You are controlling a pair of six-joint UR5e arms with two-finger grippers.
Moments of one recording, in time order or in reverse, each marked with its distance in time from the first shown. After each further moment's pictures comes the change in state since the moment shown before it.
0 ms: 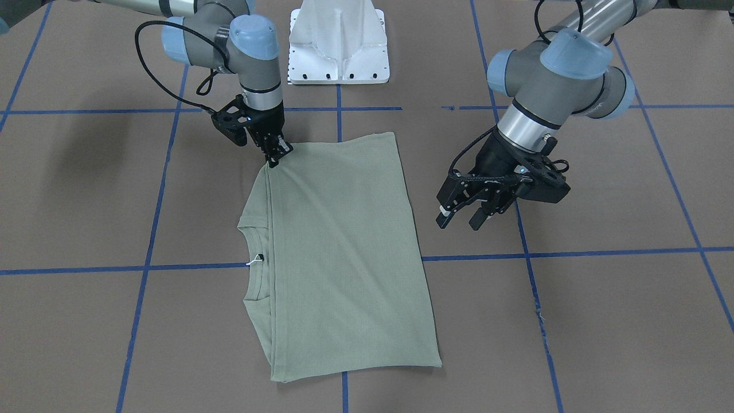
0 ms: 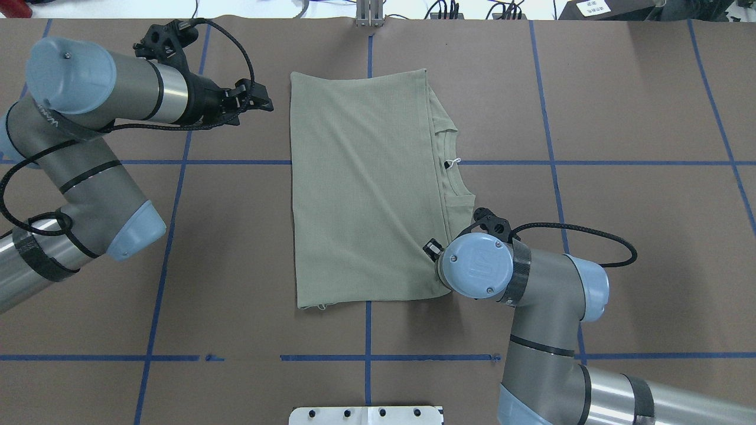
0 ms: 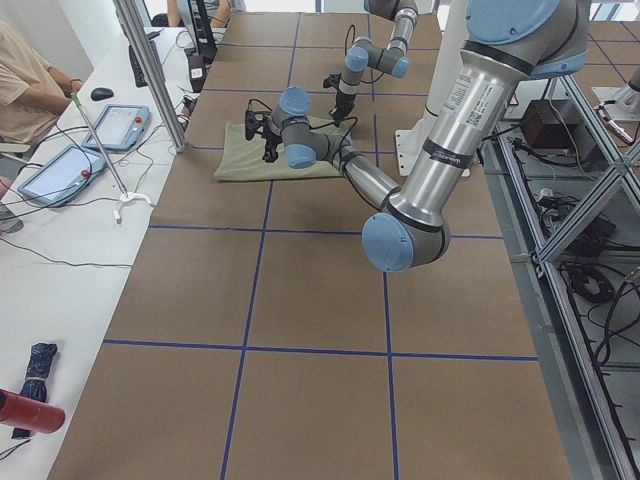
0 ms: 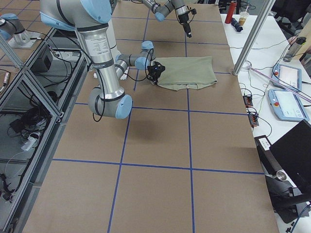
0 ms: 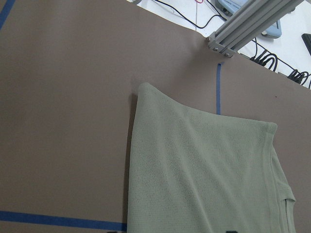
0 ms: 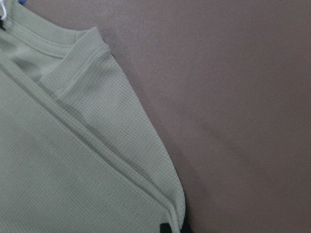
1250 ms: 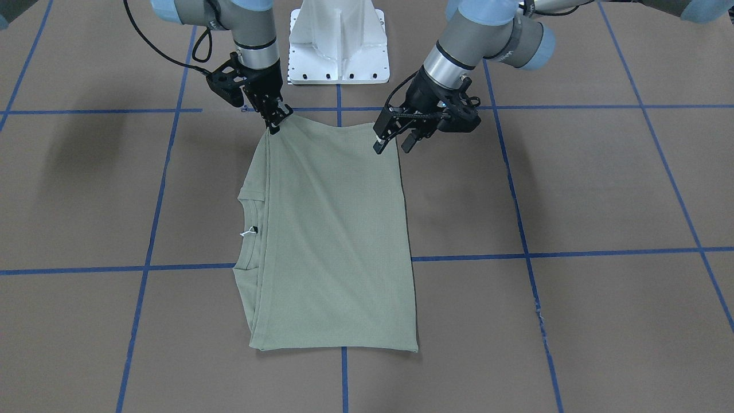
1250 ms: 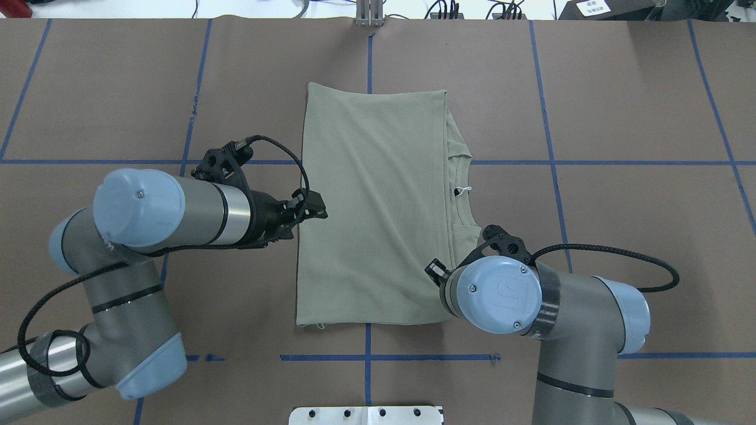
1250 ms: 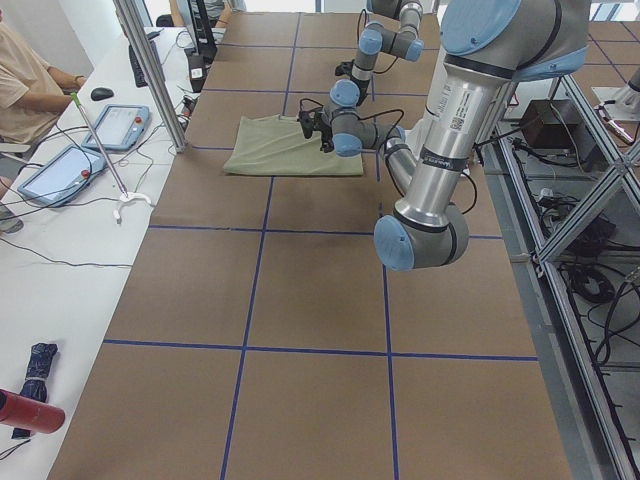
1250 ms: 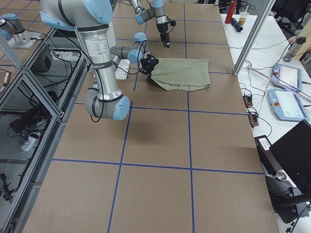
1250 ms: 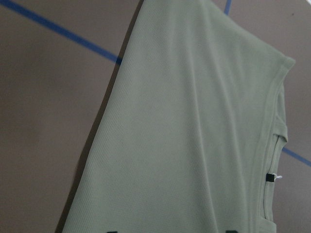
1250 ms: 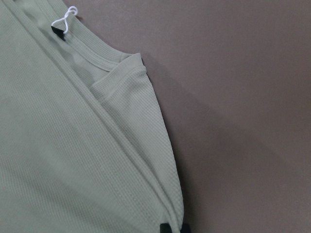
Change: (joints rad) left arm 0.340 0.077 -0.220 0.138 0.122 -0.374; right arm -0.062 -0.046 0.211 -0.136 -0.005 0.035
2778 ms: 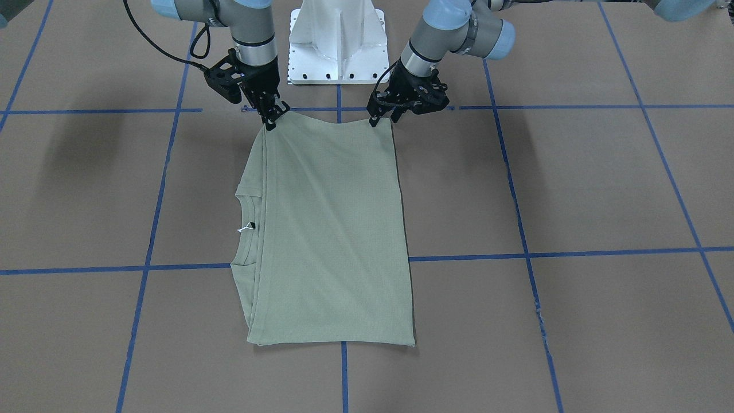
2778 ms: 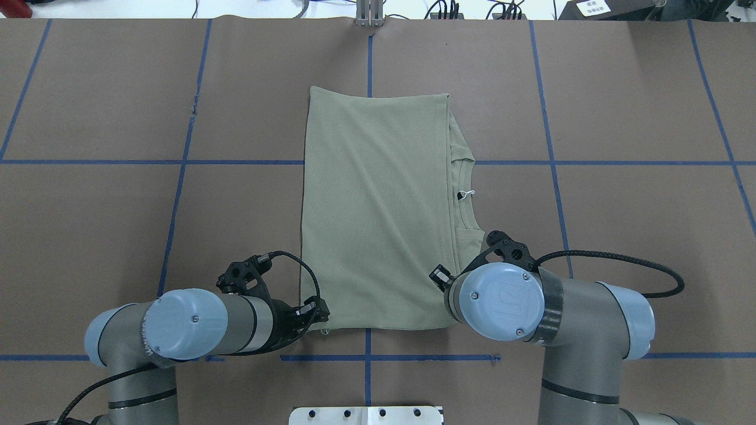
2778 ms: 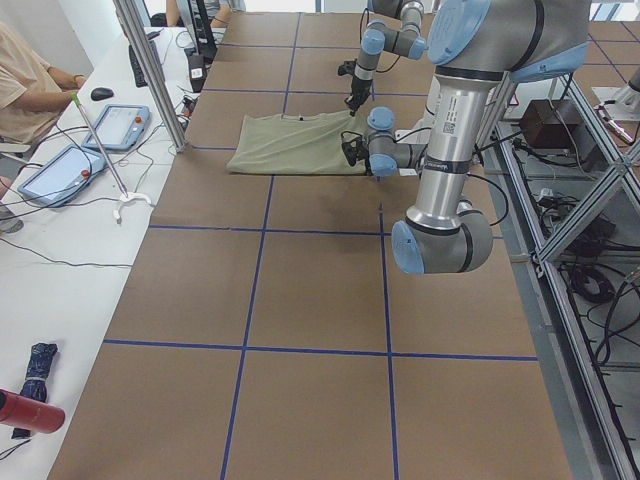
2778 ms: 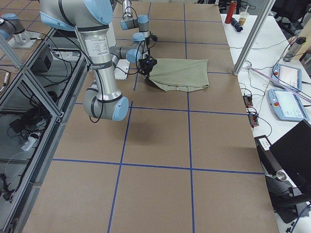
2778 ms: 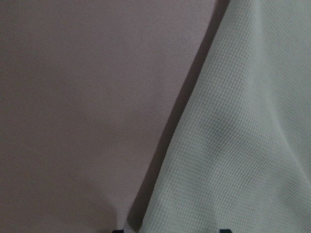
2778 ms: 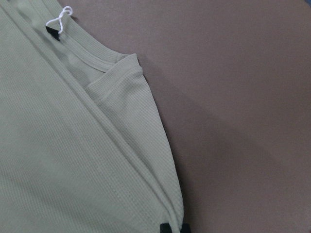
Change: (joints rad) left arm 0.231 0.066 0.044 0.001 0.086 -0.122; right arm -0.008 -0.012 0.008 -0.014 -0.002 0.001
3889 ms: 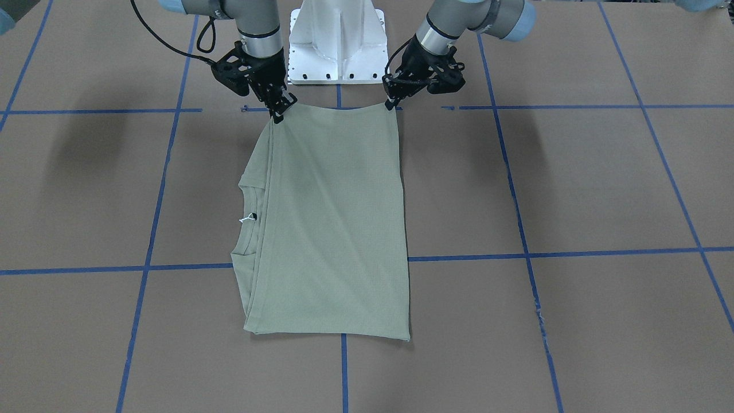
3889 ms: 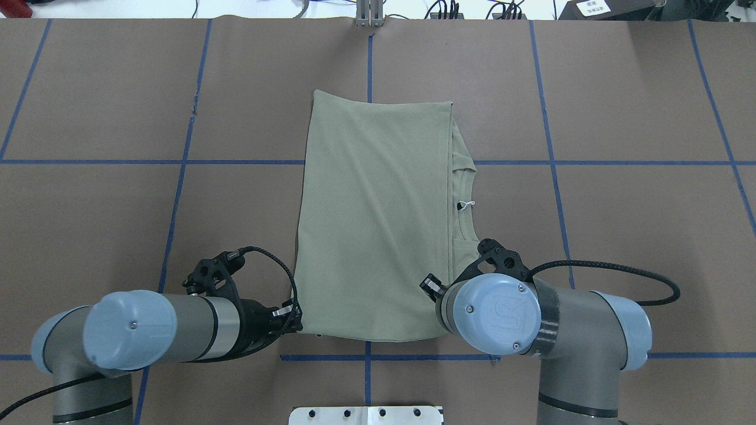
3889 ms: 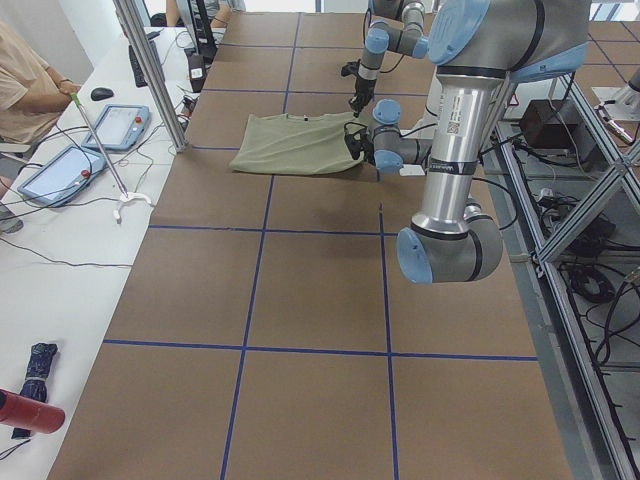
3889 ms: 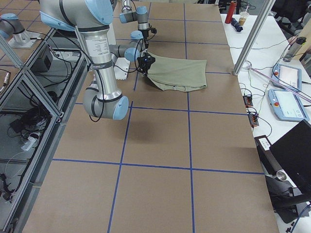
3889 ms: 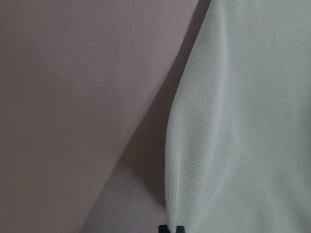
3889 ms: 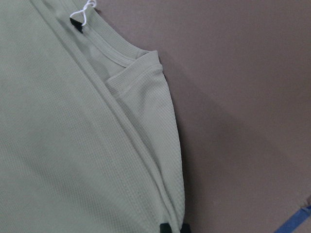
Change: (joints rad) left arm -0.005 0.125 -0.200 0.001 0.001 -0.007; right arm -0.044 0.011 0.029 0.000 -0.012 0.001
